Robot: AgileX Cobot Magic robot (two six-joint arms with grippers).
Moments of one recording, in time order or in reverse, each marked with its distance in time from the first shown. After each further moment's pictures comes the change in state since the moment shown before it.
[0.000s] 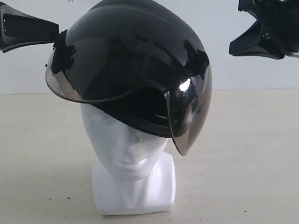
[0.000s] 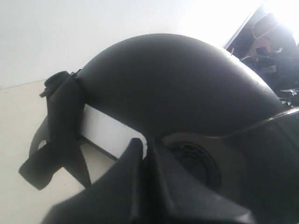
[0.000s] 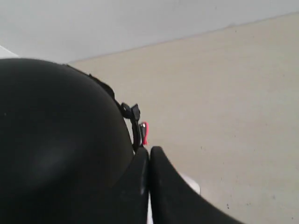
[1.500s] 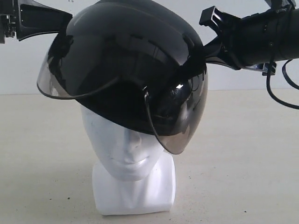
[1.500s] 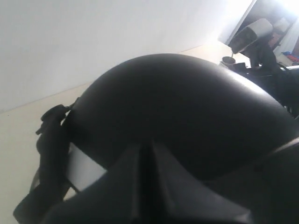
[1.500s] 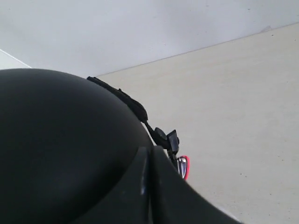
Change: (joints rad) left arm -0.069 0.058 -0.082 -0.002 0.051 0.052; right arm 0.158 0.090 0.069 0.276 -0.243 -0.185
